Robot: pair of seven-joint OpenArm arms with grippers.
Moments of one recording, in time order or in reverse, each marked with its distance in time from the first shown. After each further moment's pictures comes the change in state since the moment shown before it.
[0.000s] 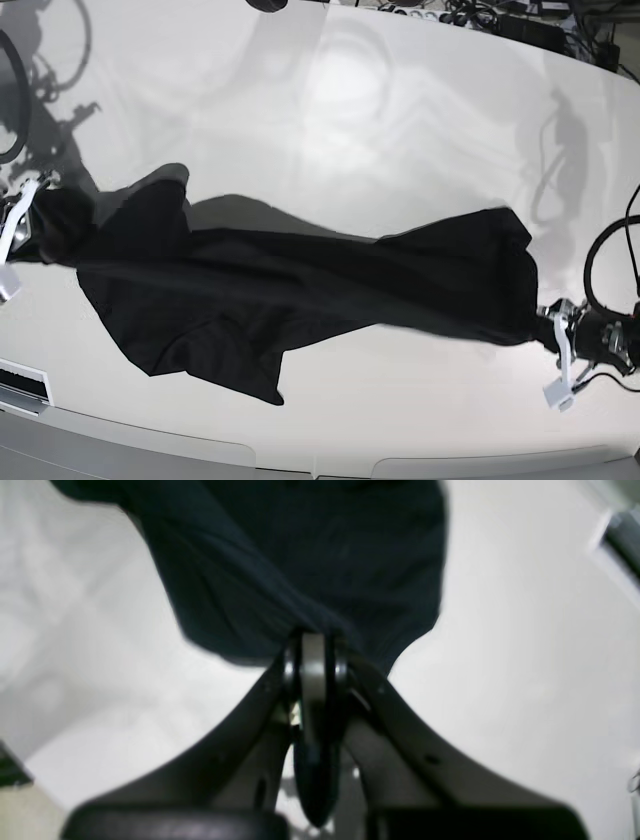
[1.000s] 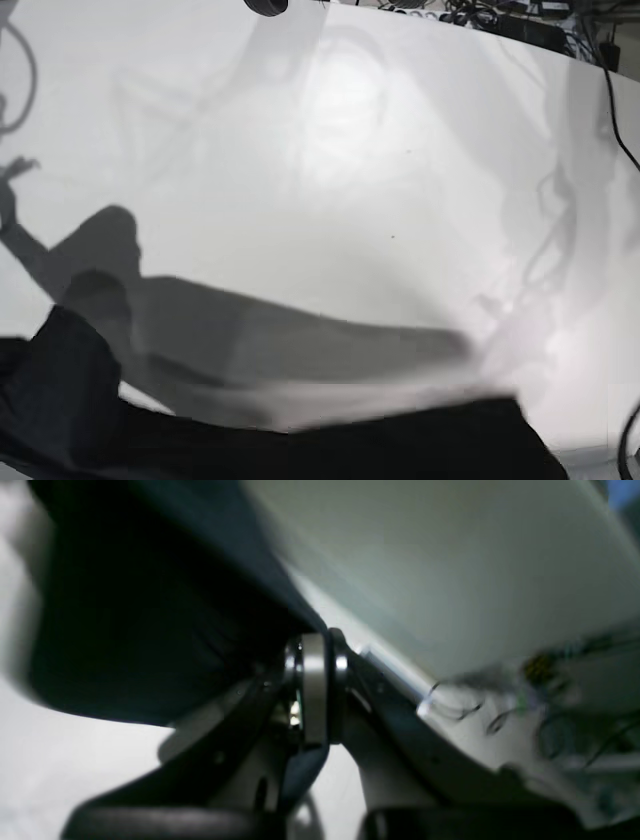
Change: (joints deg) left arm -28.8 2.7 2.5 1.0 -0.7 4.1 -2.2; right arm 24.8 17.2 -0.3 0.2 3.3 -7.4 -0.3
